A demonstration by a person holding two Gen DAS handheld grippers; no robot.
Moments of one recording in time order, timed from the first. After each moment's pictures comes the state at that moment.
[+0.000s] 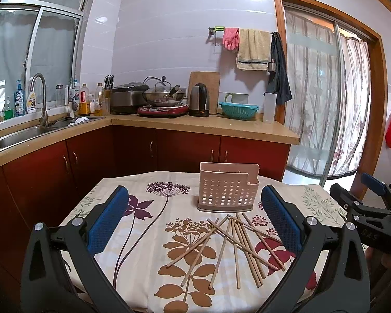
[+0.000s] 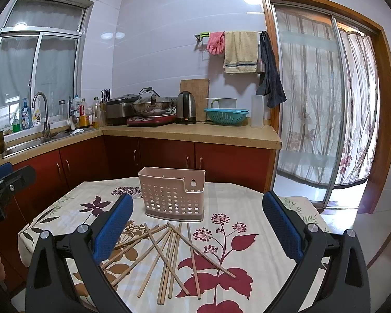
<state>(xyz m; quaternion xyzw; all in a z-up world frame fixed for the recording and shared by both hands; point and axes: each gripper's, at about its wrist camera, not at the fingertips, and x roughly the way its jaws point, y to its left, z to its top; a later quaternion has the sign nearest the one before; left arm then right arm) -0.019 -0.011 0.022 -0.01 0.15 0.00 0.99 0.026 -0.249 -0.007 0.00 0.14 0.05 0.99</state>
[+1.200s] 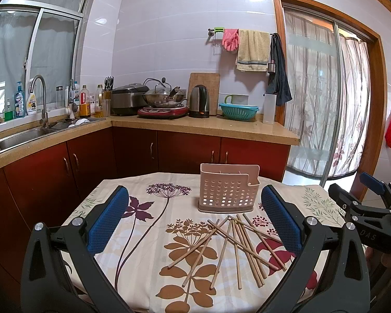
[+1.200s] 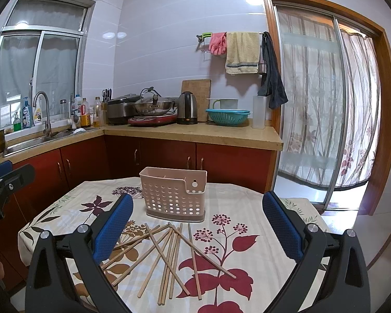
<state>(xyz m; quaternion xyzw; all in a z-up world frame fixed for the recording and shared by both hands) -0.020 -0.009 0.022 -0.01 0.15 0.00 0.99 0.027 -0.246 -0.007 0.00 0.14 0.05 0.99</state>
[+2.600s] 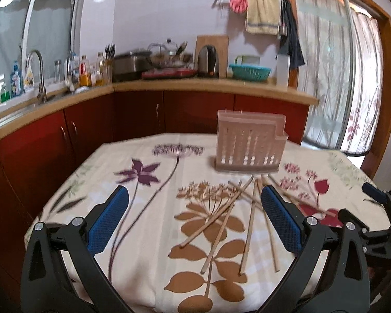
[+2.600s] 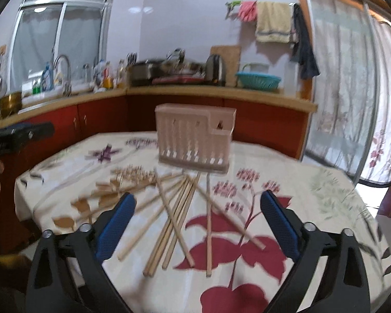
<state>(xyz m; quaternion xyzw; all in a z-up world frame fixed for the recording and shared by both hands) 0.045 0.020 -0.074 0.00 0.24 0.01 0.97 0.058 -0.242 -0.119 -0.03 0.21 0.14 0.97</state>
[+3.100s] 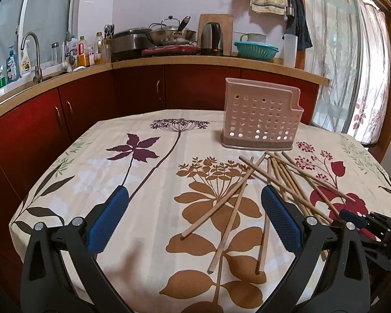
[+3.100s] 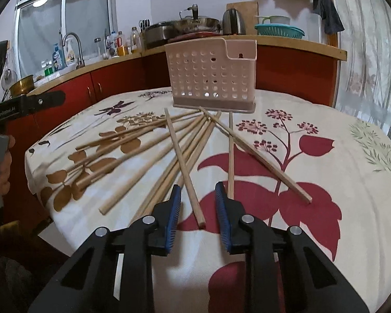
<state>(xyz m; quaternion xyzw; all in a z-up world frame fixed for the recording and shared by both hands) 0.072 0.023 -0.130 0.00 0.27 0.02 0.96 0.083 -0.246 -0.200 -0.01 0.30 0.20 0.93</state>
